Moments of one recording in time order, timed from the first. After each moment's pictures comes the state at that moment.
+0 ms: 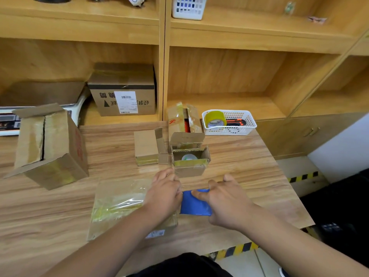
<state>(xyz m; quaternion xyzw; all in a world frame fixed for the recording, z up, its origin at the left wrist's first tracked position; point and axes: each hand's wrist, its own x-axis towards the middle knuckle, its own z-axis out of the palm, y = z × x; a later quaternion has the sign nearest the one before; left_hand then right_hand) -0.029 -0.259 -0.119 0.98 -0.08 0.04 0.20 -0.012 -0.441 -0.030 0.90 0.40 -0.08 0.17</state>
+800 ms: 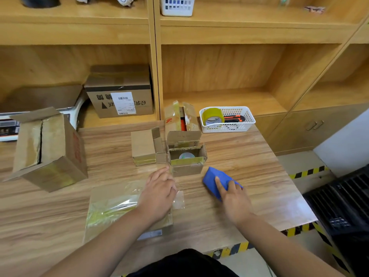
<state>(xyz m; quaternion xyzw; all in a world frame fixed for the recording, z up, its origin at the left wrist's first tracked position) -0.034 -0.262 -0.113 0.96 -0.06 0.04 0.27 0.009 -0.503 -0.127 0.96 0.16 -0.16 0.16</state>
